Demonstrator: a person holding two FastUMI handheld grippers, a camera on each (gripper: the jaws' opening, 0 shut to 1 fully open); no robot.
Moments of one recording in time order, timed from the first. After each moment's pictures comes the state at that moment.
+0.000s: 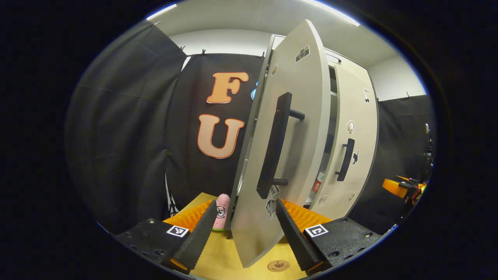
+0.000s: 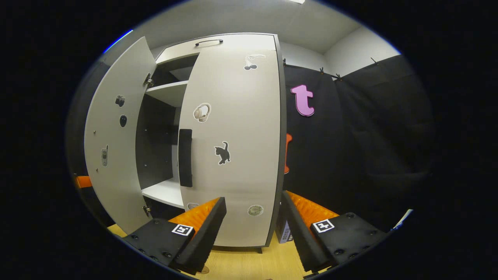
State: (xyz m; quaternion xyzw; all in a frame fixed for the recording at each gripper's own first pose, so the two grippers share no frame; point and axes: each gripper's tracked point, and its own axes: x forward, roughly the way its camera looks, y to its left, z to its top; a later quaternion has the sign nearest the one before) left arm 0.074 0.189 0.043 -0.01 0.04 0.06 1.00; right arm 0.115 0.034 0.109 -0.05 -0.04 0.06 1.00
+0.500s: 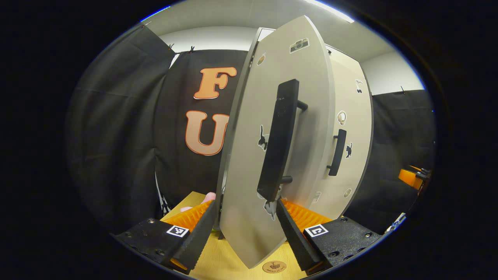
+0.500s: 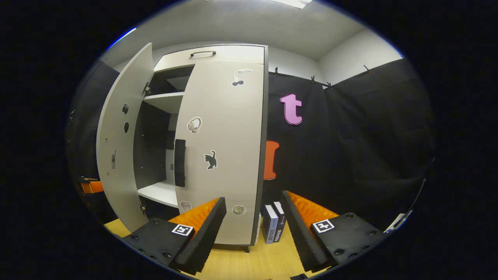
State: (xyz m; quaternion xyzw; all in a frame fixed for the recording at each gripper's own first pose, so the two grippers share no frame) left arm 0.100 0.163 0.024 0.00 0.06 0.03 1.00; right arm 0.073 -0.006 0.128 -0.05 -0.06 0.04 1.00
